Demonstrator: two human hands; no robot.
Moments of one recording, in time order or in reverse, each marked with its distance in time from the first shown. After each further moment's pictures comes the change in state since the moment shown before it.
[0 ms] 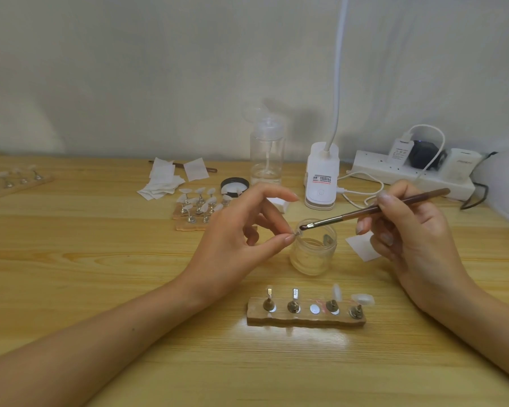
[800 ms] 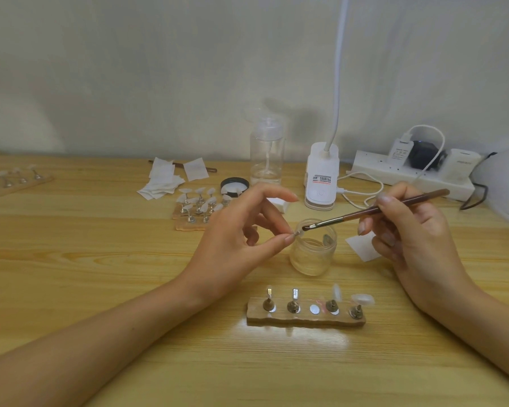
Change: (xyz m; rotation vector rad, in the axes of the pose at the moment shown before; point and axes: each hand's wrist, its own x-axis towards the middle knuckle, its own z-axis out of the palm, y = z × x) left_hand 0.000 -0.001 0.000 -0.001 0.006 -0.004; right_hand 0.001 0.001 -0.001 -0.015 0.037 0.010
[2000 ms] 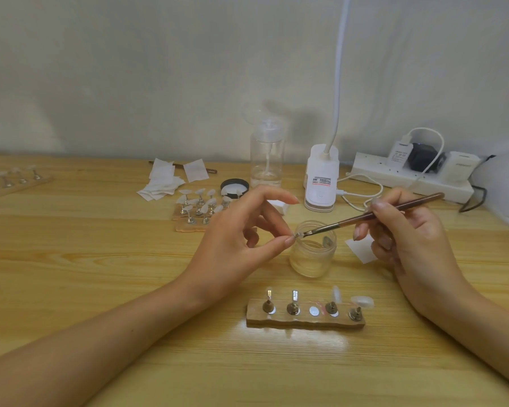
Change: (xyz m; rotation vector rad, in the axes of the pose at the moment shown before) left_hand 0.000 0.001 0.000 0.002 -0.002 -0.006; right_hand -0.001 0.000 0.001 -0.040 -0.006 -0.009
